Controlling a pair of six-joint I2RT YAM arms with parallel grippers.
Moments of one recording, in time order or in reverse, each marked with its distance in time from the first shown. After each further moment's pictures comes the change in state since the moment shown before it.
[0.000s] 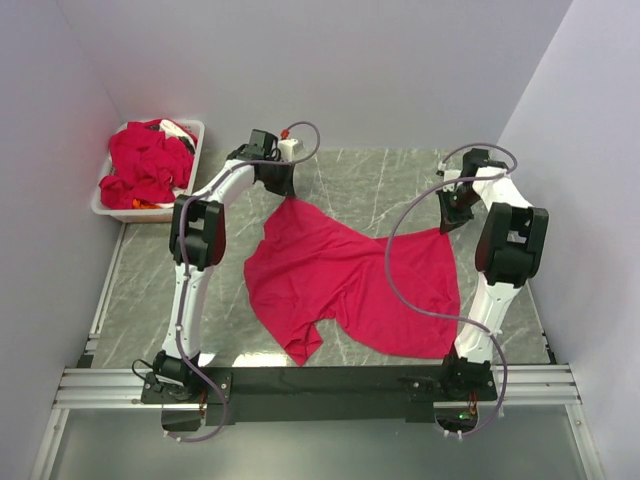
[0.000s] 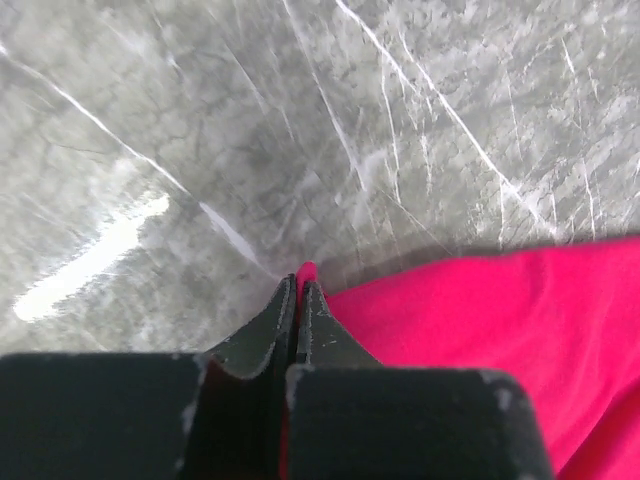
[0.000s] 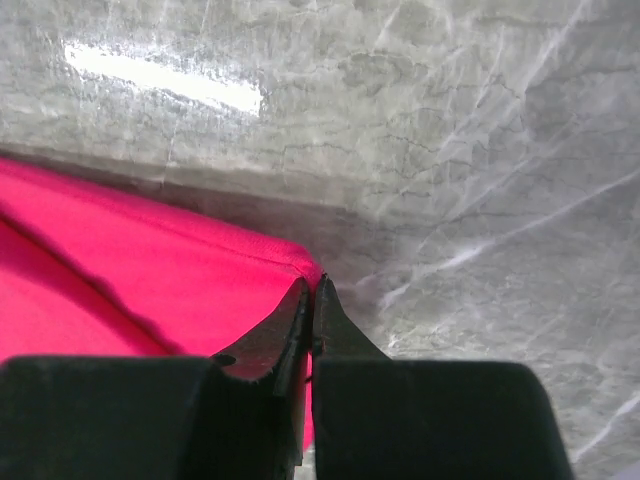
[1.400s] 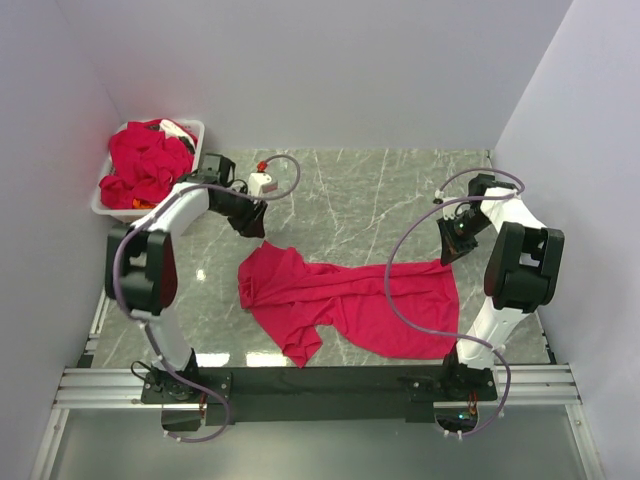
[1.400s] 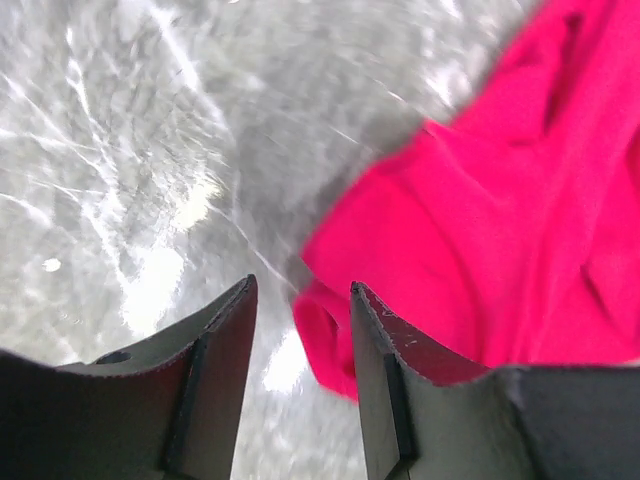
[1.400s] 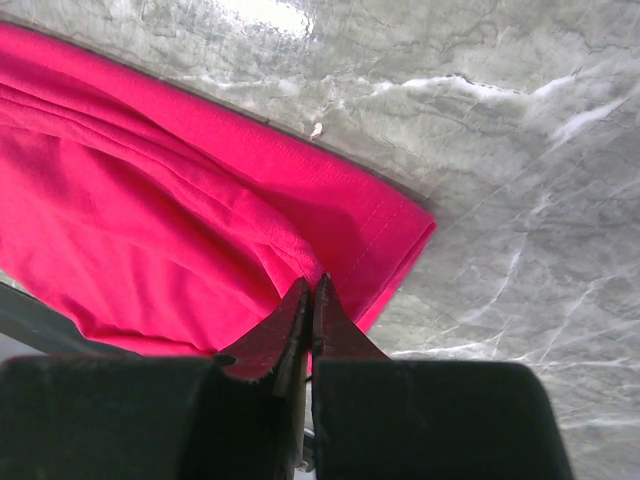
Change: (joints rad) left arm 0.106 -0.680 -0.757 -0.131 0.198 0.576; right arm -0.041 -0.256 -0.337 -0.095 -0.099 -0.183
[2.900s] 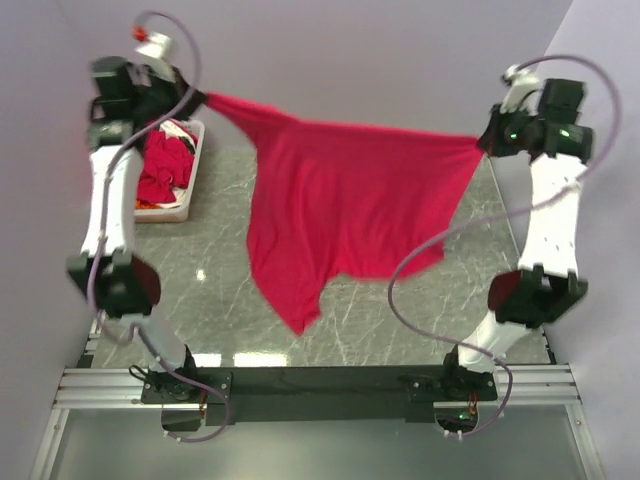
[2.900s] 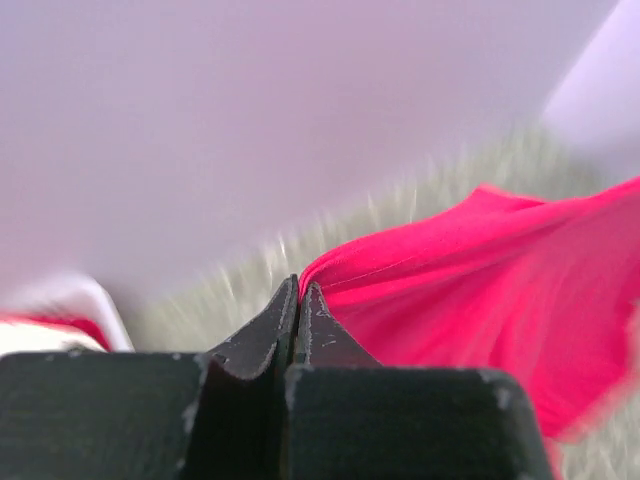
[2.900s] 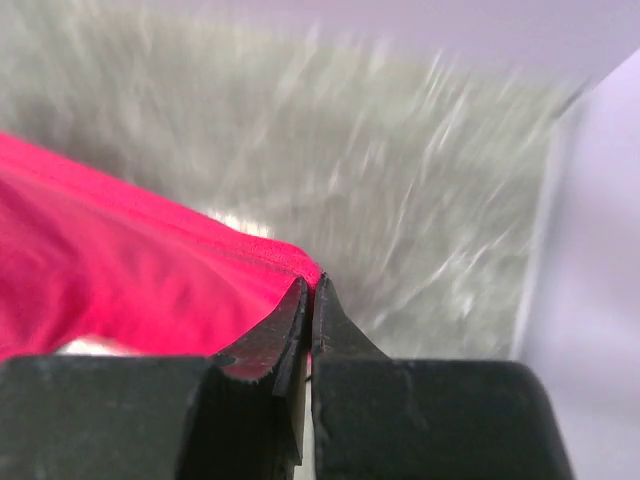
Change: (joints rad) left arm 0.259 0.067 0.686 0.258 0.070 -0.628; right arm -0.051 -0.082 0.748 0.009 -0.107 0.226
